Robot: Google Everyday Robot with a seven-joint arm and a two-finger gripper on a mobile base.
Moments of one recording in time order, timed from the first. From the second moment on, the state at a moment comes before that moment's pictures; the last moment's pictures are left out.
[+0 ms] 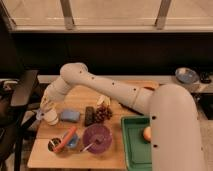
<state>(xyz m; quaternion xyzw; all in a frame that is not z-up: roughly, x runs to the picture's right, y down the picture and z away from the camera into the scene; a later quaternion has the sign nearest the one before) -0.295 0.080 0.719 -0.07 -0.52 -0.46 0.71</state>
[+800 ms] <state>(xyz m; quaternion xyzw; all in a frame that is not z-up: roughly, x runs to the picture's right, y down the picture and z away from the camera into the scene) -0.266 0.068 0.727 -0.07 -0.46 -0.46 0.76</state>
